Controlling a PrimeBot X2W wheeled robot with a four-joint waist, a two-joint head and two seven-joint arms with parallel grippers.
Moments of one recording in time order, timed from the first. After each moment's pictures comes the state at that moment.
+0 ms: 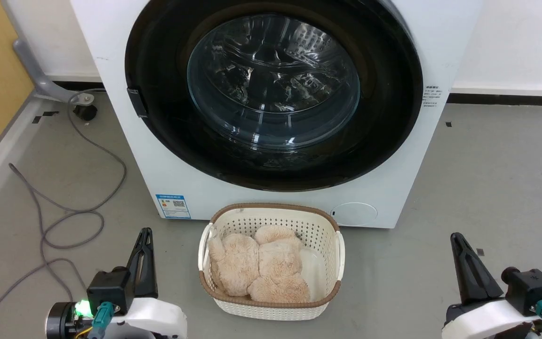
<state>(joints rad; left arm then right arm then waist) -0.02 0.05 -0.02 0.10 -0.04 0.07 -0.18 -0.01 -0.05 -0.06 0.13 0.08 0.13 -0.18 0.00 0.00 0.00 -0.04</state>
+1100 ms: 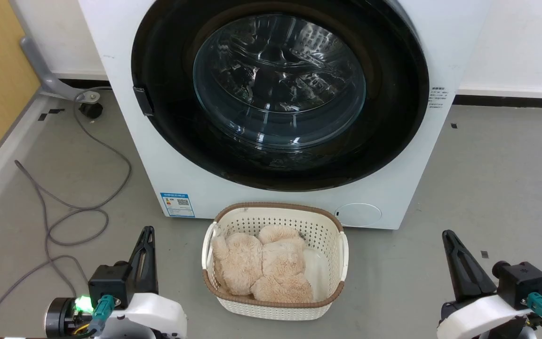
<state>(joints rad) -0.02 0.05 -0.02 0.07 -0.03 0.05 -0.12 -0.01 -0.05 -0.04 0.09 0.06 0.13 -0.12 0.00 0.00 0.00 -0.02</state>
